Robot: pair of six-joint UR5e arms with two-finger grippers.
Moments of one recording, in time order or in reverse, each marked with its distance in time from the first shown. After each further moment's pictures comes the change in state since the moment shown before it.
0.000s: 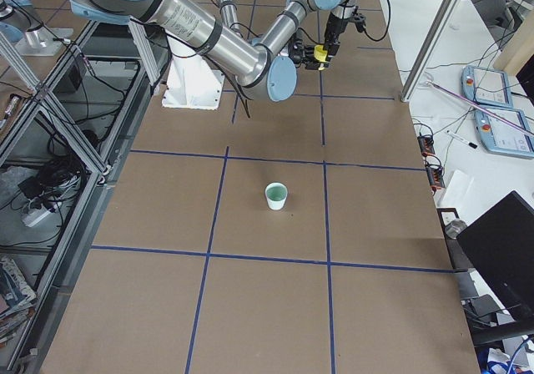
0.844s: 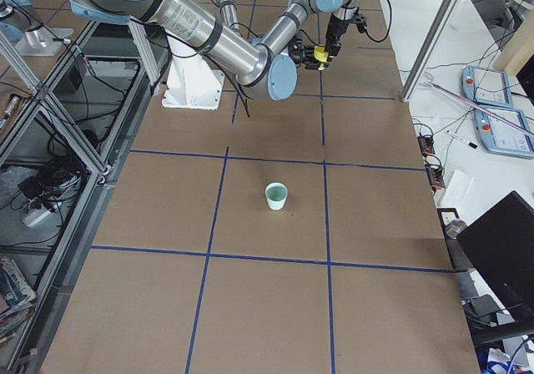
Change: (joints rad) left arm 0.000 0.000 -0.001 0.000 -0.002 0.000; right arm -0.001 0.007 -0.026 0.032 0.004 -0.001
